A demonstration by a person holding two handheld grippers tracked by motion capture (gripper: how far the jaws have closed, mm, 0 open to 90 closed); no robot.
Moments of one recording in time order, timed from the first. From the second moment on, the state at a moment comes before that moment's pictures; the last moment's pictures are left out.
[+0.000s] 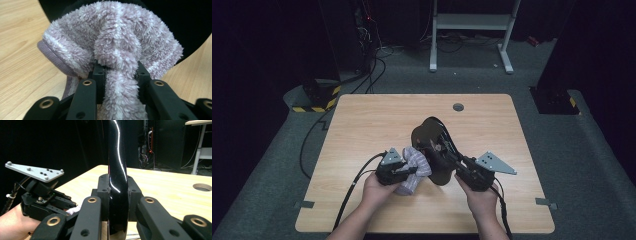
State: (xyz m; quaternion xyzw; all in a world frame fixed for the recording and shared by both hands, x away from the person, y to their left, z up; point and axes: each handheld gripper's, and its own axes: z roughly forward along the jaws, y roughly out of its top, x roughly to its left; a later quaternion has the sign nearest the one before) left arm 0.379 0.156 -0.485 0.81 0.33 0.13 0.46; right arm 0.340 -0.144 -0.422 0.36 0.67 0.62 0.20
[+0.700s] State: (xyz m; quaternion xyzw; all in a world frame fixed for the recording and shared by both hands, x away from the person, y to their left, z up) left arm 0.359 0.231 -0.471 0.76 0.37 0.16 0.51; right arm 0.340 -0.143 -0.423 0.36 0.67 0.62 0.19
